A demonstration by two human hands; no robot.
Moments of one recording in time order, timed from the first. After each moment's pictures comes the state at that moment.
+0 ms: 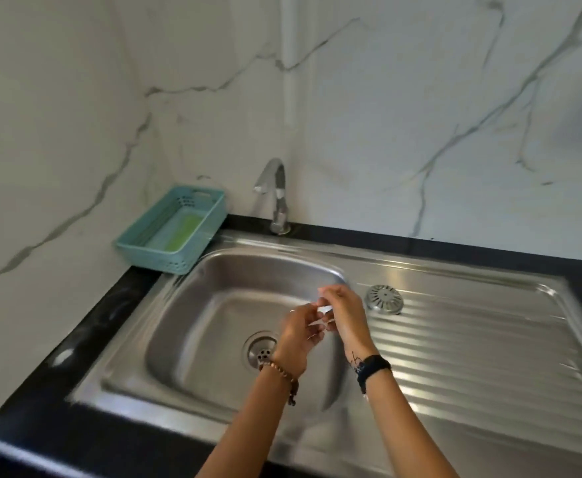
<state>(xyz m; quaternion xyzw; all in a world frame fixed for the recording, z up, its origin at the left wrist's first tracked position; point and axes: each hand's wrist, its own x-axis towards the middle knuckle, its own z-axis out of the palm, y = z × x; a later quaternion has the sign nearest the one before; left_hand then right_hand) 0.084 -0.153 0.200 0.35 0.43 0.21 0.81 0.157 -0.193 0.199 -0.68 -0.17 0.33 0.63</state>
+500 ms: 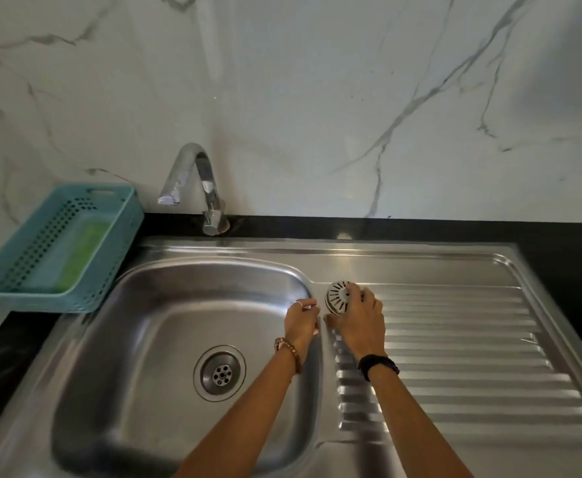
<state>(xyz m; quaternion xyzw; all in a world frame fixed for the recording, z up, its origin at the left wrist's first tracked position) 0.217 -0.113 0.101 0.53 0.47 0.09 0.70 0.275 -0.197 0.109 -0.94 -0.22 0.11 0.22</state>
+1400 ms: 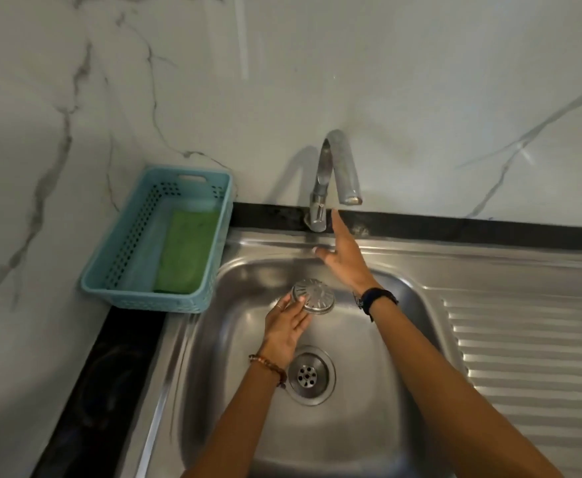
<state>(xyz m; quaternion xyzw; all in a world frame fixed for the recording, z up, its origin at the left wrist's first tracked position) 0.072 0.075 0.074 0.25 0.41 0.15 0.86 0.207 0.039 0.136 -0.79 -0.34 0.22 0.46</state>
